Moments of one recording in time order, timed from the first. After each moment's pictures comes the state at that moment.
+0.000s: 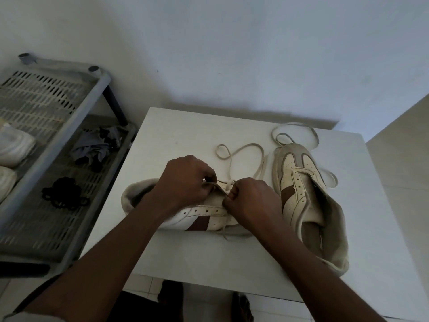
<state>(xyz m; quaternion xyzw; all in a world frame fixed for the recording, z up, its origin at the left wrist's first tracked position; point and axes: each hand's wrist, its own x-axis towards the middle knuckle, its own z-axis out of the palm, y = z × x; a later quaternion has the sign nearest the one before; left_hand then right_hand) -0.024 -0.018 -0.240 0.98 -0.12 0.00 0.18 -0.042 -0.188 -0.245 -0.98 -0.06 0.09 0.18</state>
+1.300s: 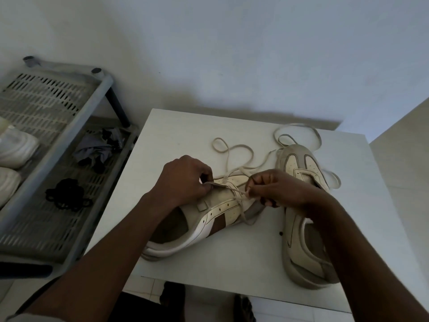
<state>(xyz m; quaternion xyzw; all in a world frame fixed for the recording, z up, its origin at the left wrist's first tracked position) -0.024 -0.016 -0.235 0.98 -0.06 -0.03 0.19 -0.003 -0.246 -0.218 -0.80 -0.10 0.37 0.47</state>
